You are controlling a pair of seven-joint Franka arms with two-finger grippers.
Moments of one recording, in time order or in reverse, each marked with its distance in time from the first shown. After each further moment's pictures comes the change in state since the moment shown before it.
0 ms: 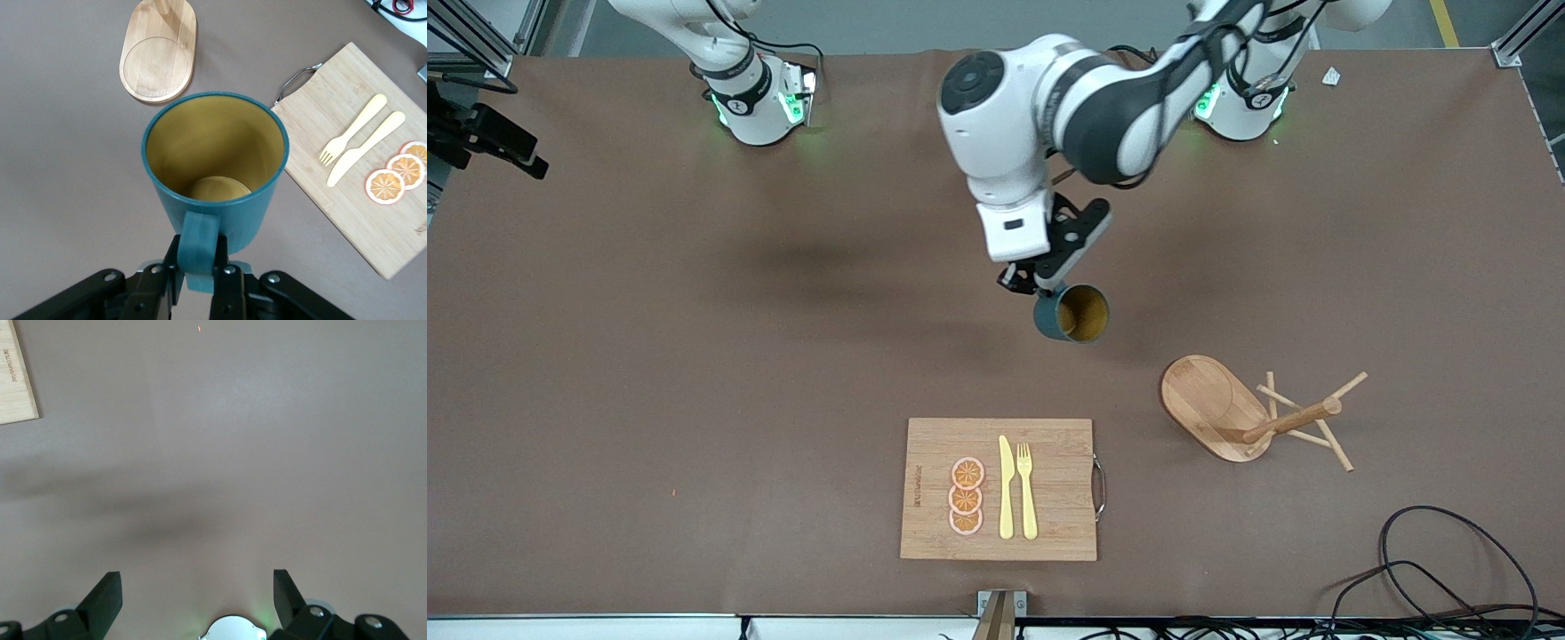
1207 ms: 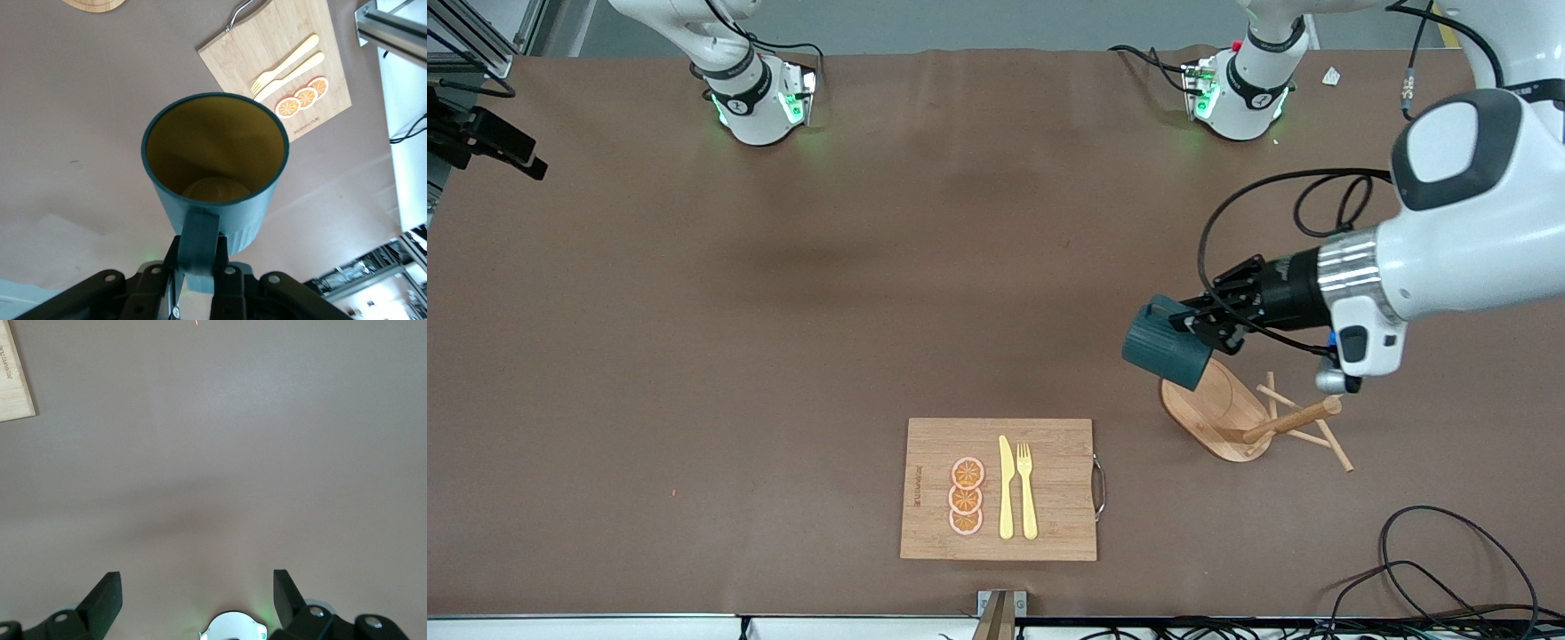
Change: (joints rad) left arm 0.587 -0.110 0.006 -0.029 -0.933 0.019 0.622; right arm -0.009 0.012 0.000 0.001 0.006 -0.002 -0.007
